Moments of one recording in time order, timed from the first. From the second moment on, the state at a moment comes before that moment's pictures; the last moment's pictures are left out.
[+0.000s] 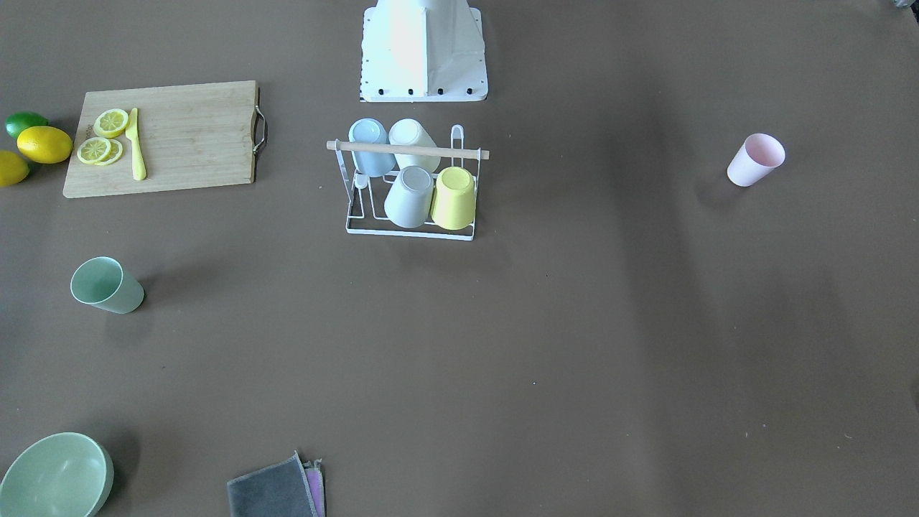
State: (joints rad) left arm -1.56 -1.43 -1.75 -1.53 -2.33 0.06; right arm 1.59 -1.63 1.73 -1.76 2.32 -0.07
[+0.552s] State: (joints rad) left arm -1.47 -1.44 -1.75 -1.53 -2.32 0.07; right arm 1.59 -1.63 1.73 -1.76 2.32 -0.07
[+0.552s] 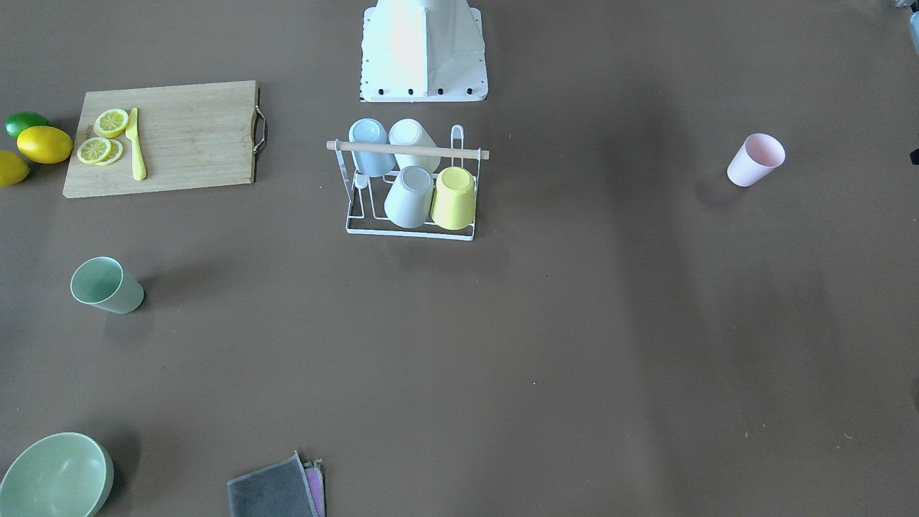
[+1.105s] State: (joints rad) left arm -1.37 -1.44 -1.76 -1.53 -2.24 0.08; right arm 1.59 -1.63 1.72 -1.76 2.32 -0.07
